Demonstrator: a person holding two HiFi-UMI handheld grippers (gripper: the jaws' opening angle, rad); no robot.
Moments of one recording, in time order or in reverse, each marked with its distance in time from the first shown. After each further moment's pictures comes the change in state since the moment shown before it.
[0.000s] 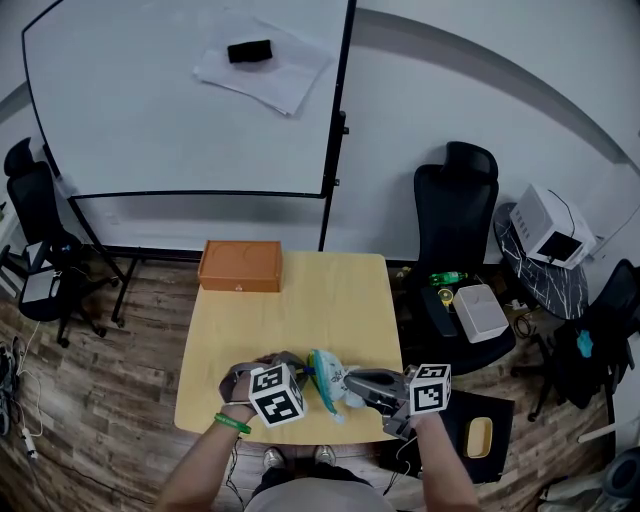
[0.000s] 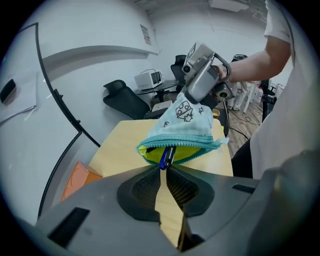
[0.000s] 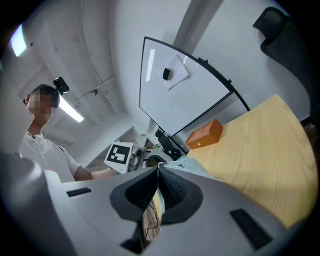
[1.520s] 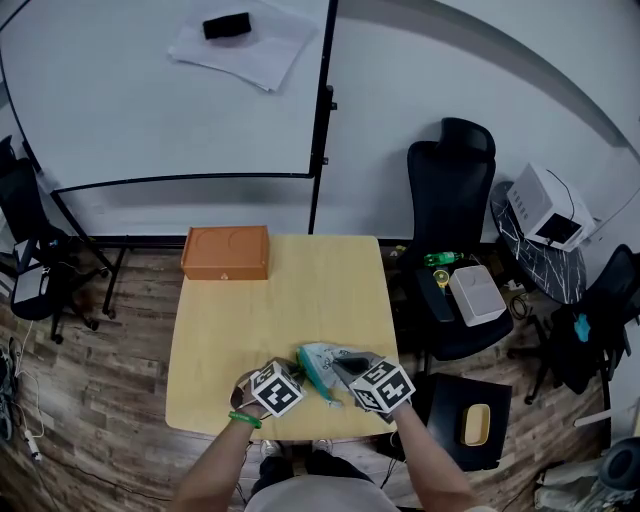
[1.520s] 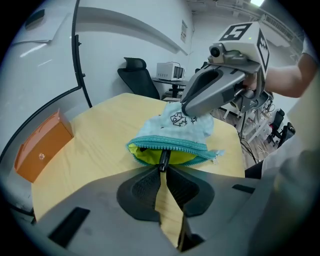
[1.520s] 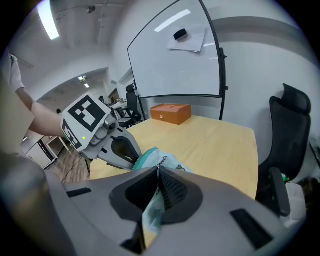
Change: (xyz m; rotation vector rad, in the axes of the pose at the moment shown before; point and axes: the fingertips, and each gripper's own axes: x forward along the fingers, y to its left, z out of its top) left arm 0.088 -0.024 -0.040 -0.385 -0.002 -0.091; right arm 0.012 -0.107 -0.050 -0.399 0.441 -0.595
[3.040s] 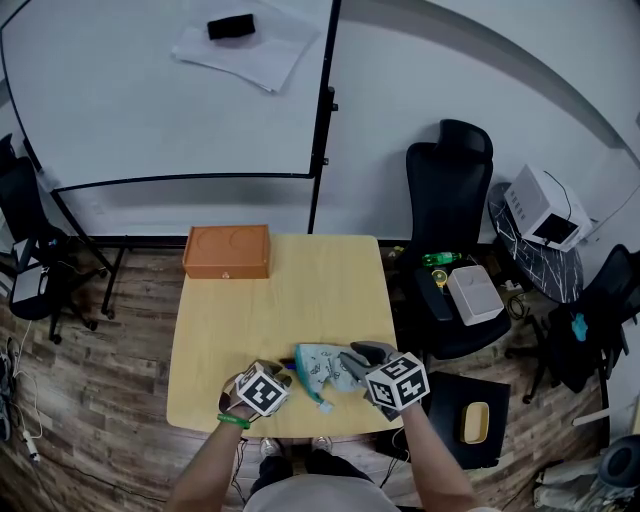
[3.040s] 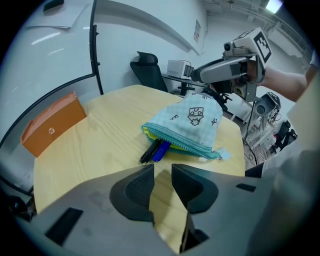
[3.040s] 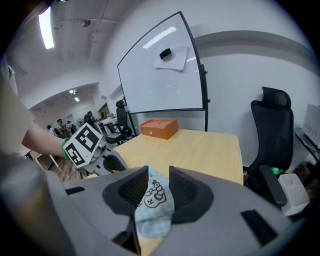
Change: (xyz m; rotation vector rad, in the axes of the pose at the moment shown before) left arm -0.012 0.015 -0.042 -0.124 0.027 0.013; right arm -0.033 -0.019 0.026 0.100 -0.165 -0.095
